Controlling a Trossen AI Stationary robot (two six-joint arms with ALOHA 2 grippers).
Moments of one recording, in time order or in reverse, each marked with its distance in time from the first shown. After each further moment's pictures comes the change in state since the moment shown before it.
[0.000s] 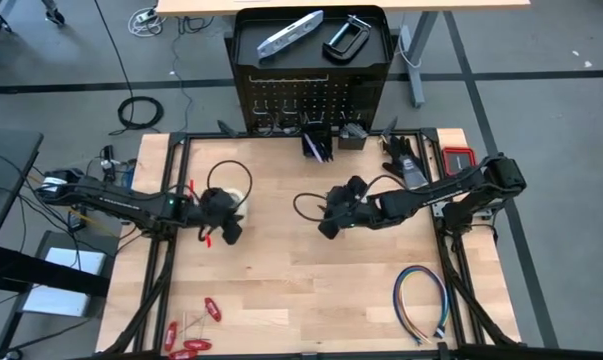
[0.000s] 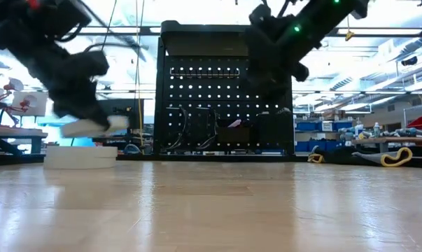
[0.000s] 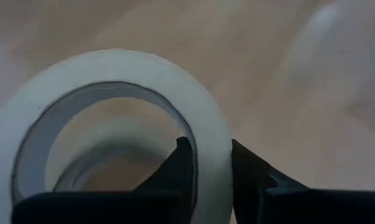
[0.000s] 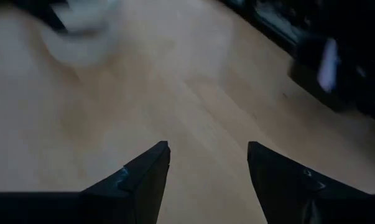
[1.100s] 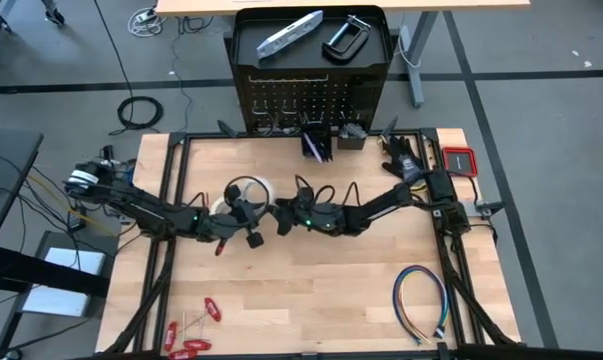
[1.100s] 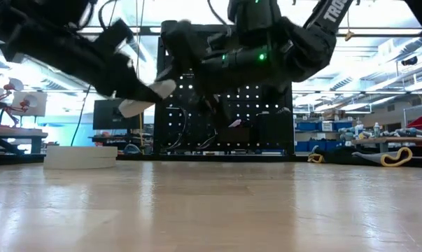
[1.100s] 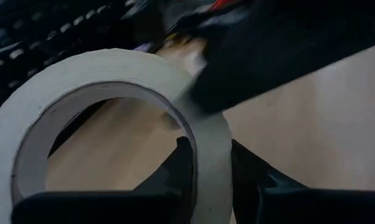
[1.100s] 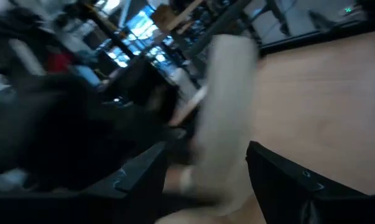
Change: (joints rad) left arm -0.129 0.386 0.007 0.800 -0.351 0.630; right arm -0.067 0.530 0.118 1.123 -0.122 0.309
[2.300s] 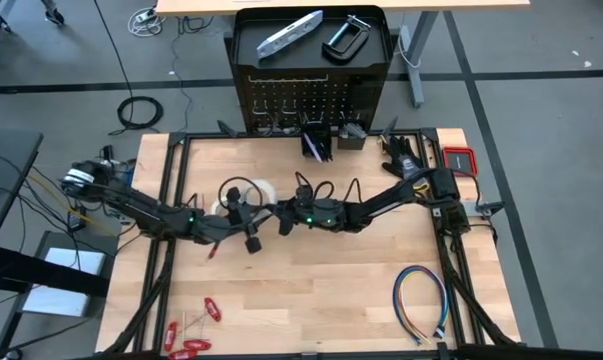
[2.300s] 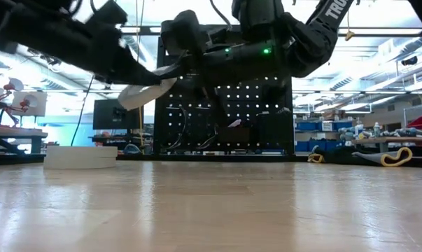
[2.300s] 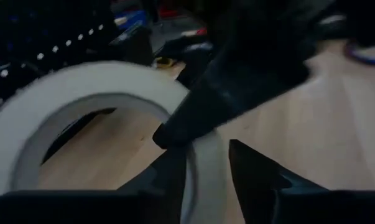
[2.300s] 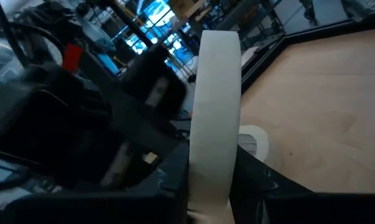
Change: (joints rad) left arm -0.046 -0.062 0.001 0.028 0.016 0.001; right arm -0.022 -0.037 -0.016 -0.003 -0.120 -0.014
